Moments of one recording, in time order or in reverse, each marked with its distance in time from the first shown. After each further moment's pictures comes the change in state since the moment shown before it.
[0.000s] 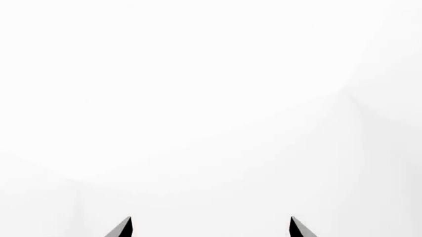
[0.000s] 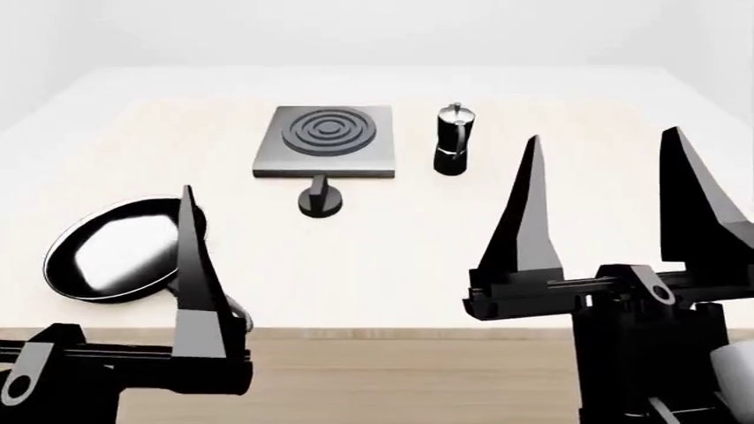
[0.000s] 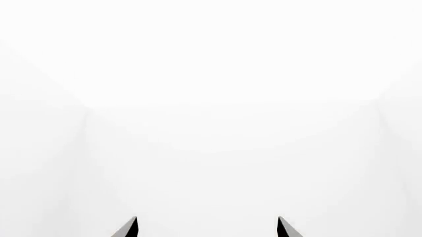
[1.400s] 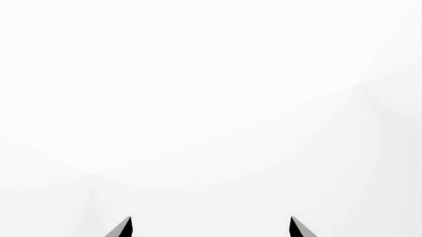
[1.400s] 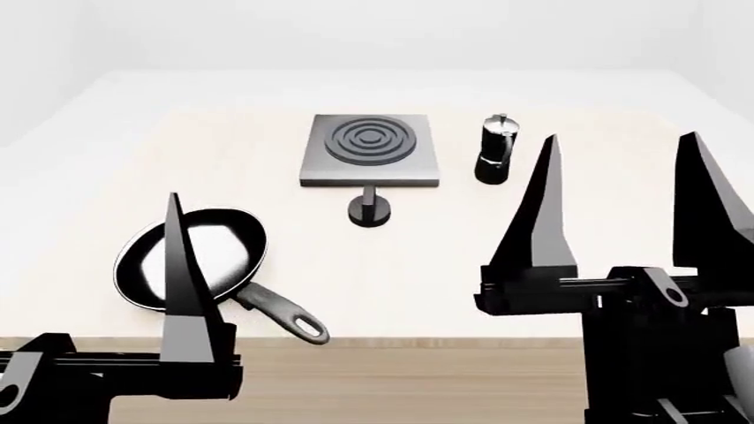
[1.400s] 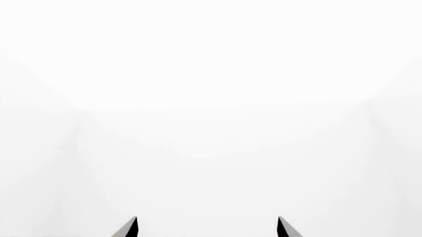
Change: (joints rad) left arm 0.038 -0.002 -0.024 0.002 -0.015 0.016 -0.021; right arm -0.005 0.048 -0.013 0.004 0.026 -0.020 0.088
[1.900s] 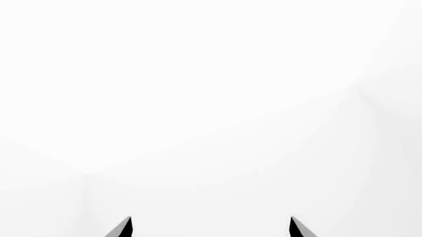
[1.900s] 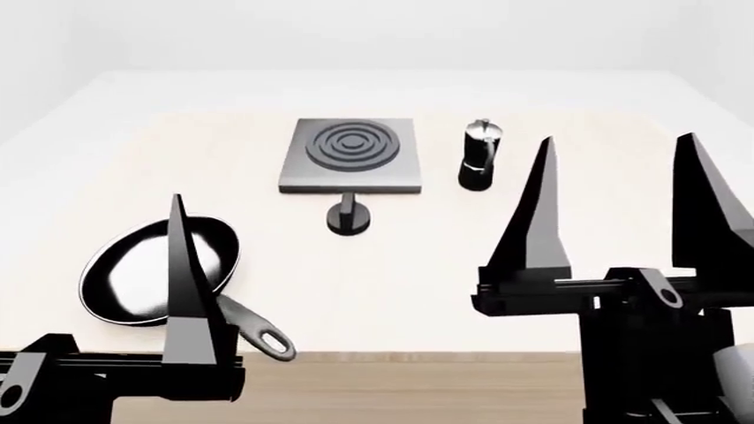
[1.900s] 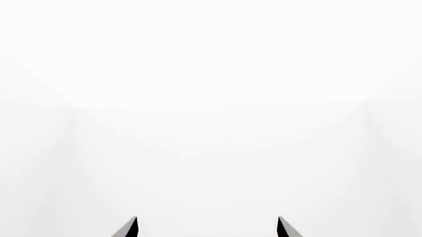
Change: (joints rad) left arm 0.005 -0.024 0.015 -0.001 -0.007 -0.001 -0.025; right arm 0.001 0.021 -0.022 0.006 -0.019 -0.007 0.021
